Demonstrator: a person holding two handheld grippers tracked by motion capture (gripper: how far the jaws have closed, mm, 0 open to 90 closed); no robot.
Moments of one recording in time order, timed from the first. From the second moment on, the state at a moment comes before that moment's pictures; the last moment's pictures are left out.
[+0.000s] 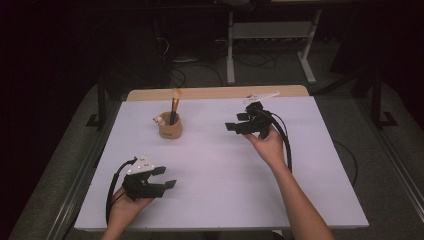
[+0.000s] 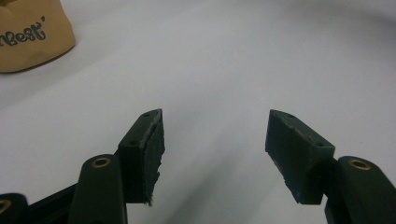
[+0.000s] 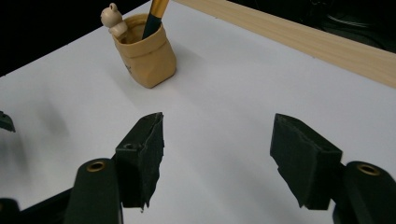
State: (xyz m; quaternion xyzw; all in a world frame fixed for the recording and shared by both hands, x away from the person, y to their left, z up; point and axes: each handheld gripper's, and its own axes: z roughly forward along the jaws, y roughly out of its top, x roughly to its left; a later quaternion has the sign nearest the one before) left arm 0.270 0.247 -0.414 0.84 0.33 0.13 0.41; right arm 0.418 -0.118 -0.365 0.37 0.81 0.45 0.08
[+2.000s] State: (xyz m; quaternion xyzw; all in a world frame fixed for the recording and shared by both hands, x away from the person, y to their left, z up) left arm 0.270 0.247 -0.414 0.84 0.34 0.12 0.42; right arm 0.312 -0.215 -0.409 0.40 0.80 0.44 0.10
